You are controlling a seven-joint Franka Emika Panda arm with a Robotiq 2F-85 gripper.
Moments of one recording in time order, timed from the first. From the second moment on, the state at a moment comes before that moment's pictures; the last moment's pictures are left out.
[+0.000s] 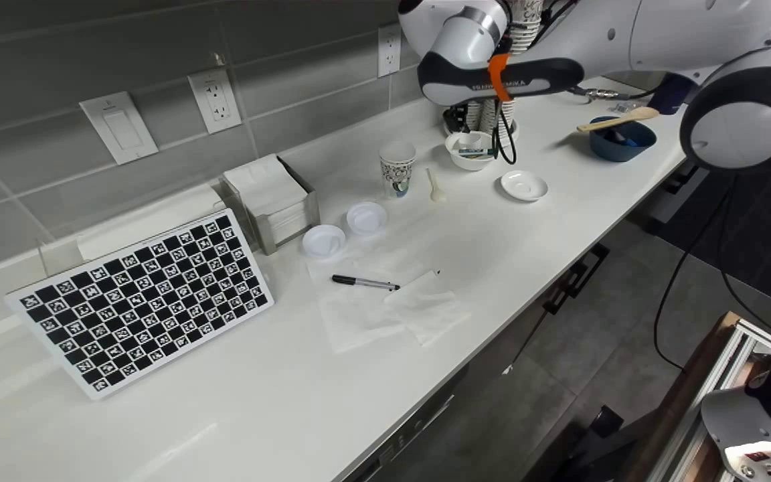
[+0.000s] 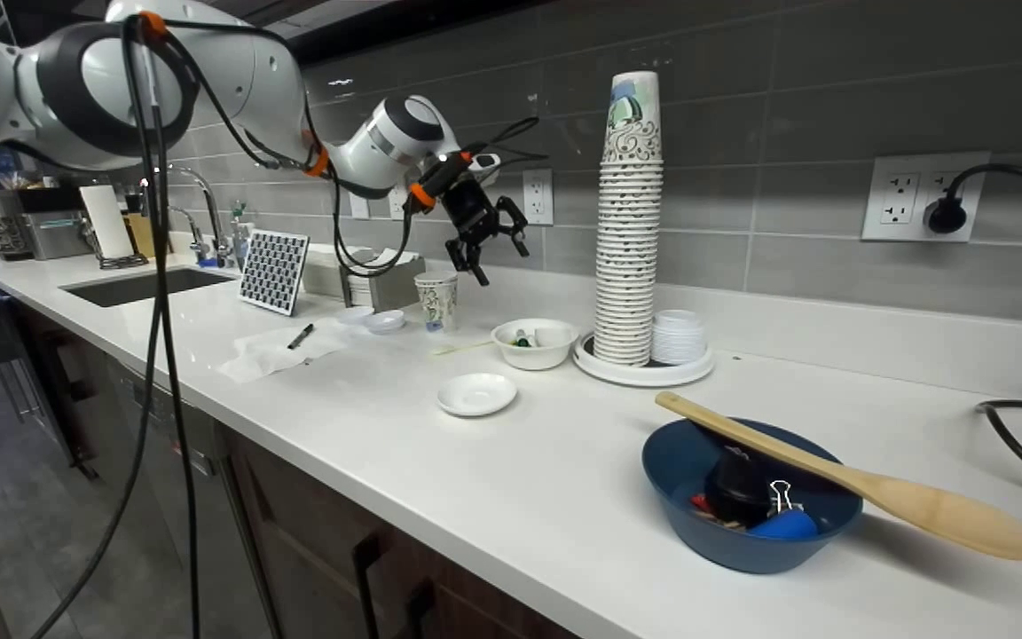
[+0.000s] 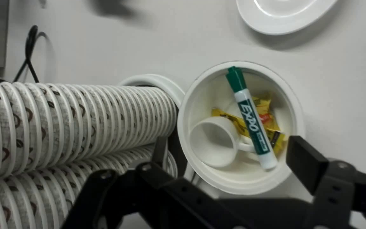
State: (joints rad) arm 0.14 0.85 -0.11 -0.96 -0.60 1.68 -0.05
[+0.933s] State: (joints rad) arm 0.04 0.39 0.04 -1.52 -0.05 1.71 -0.07
